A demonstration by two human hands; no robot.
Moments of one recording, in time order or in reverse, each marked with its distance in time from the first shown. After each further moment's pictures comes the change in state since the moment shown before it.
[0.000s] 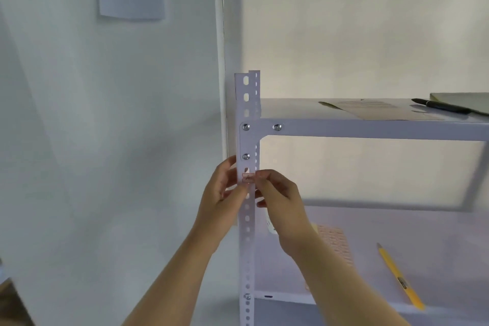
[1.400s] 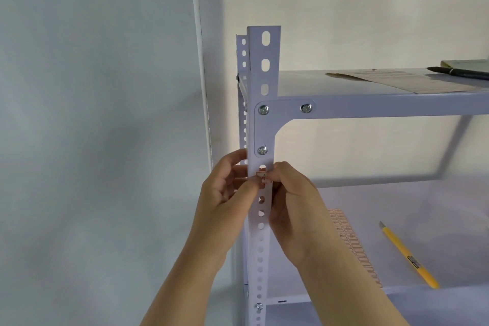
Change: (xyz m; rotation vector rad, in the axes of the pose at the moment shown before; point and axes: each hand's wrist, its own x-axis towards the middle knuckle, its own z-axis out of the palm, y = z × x) left_hand 0.027 -0.016 -0.016 -0.279 -0.188 -0.060; right_hand 0.017 0.003 0.033 0.531 0.101 0.231
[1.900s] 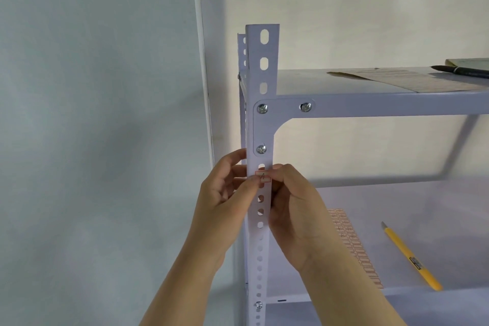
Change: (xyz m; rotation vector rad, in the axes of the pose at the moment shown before) left_hand -0.002 -0.001 0.001 -0.002 0.021 -0.002; right_hand -0.006 -0.002 -0.002 0.034 -0.076 0.025
